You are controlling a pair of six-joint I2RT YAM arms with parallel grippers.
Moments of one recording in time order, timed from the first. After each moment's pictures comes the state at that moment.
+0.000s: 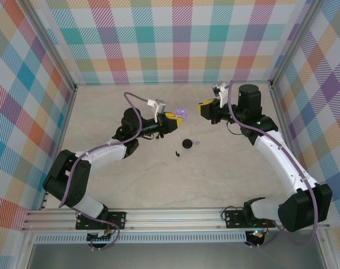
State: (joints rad) left arm -0.53 1.55 0.87 0.68 0.70 -0.42; right arm 0.32 1.25 1.17 -0.29 -0.70 0.07
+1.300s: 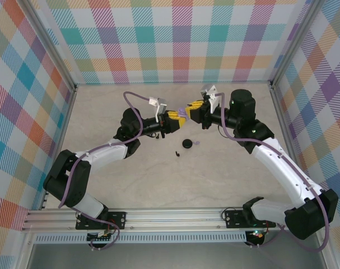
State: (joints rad) left arm -0.56 1.55 0.88 0.78 0.77 -0.43; right arm 0.48 1.19 1.15 -0.19 -0.59 0.01
